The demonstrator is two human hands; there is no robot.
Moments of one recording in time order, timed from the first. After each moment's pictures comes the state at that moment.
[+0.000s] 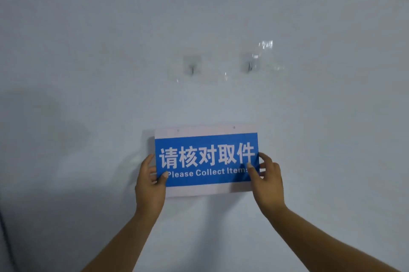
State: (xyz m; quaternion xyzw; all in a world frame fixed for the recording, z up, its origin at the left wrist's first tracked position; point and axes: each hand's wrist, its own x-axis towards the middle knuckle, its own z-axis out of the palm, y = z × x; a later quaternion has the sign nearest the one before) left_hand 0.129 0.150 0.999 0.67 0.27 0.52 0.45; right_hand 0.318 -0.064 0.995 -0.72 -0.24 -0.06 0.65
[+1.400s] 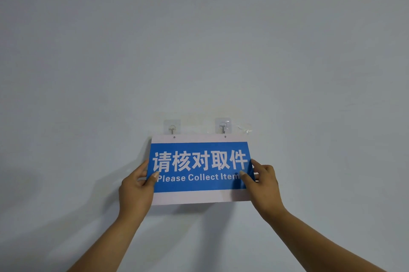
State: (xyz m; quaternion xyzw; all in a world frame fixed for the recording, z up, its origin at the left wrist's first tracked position) left_hand 0.162 0.127 1.156 0.70 0.19 0.54 0.42; right_hand 0.347 -0.105 1.141 -0.70 -0.27 -0.13 0.65
